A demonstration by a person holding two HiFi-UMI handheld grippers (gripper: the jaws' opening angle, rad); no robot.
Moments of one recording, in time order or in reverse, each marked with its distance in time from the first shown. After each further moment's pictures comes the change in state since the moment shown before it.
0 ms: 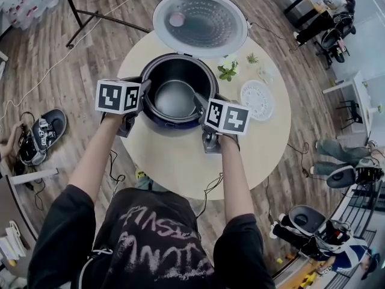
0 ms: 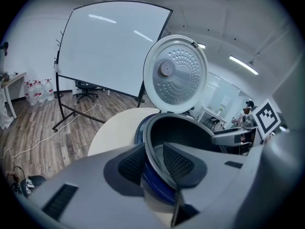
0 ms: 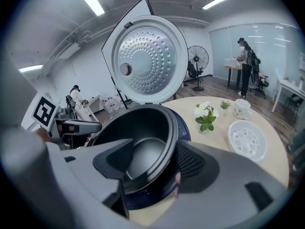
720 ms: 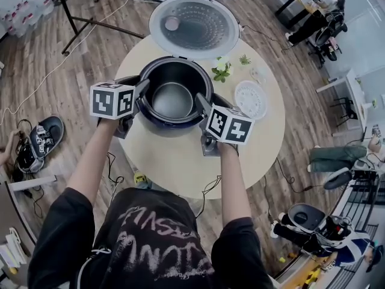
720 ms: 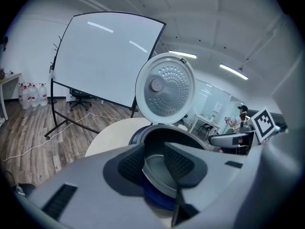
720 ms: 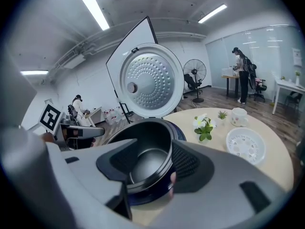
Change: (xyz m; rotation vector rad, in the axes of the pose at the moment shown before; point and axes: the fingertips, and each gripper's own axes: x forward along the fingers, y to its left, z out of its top) left arm -0.022 -0.018 0.029 0.047 -0.131 -0.079; right arm -0.038 0.006 0.023 0.005 -0.186 0.015
